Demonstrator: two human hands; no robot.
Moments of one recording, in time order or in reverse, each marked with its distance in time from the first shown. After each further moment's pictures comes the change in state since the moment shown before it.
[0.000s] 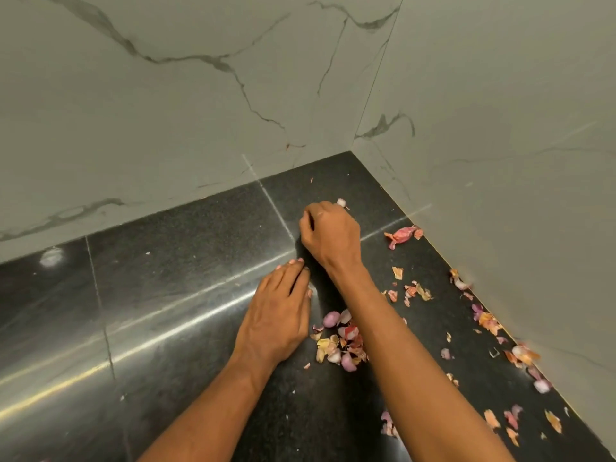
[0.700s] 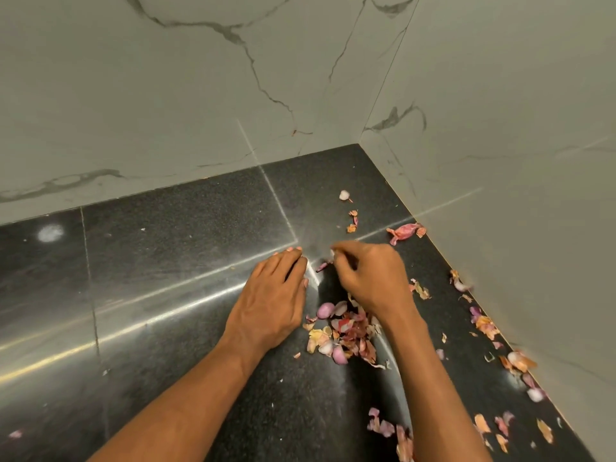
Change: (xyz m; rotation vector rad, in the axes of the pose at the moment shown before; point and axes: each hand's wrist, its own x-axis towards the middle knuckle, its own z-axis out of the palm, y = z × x) left_hand 0.000 0.003 -0.005 0.030 -0.022 -0.012; right_hand -0.079 0.028 -0.075 0.155 -0.188 -0.009
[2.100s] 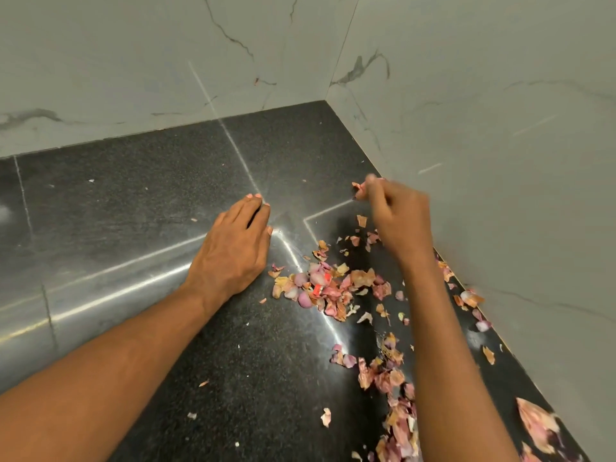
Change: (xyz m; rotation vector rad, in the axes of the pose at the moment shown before) left_hand 0.000 0.001 -0.002 0.003 0.026 -0.005; right_hand -0.023 0.053 -0.051 0.153 0.212 0.198
